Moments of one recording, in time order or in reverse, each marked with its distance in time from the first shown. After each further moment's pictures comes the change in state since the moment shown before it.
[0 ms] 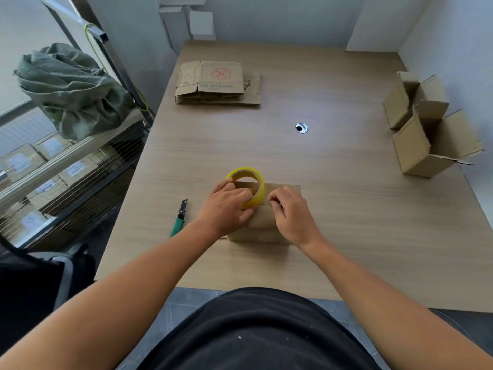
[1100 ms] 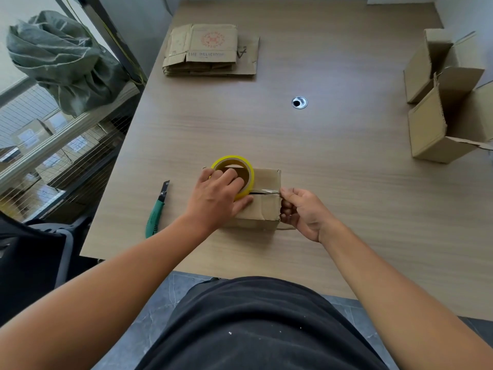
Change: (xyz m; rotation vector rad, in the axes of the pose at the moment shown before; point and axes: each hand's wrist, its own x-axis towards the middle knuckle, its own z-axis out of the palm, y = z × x) left_hand 0.022 0.058 0.021 0.244 0.047 -0.060; right_hand 0.000 0.083 -0.053 1.109 -0.303 0.937
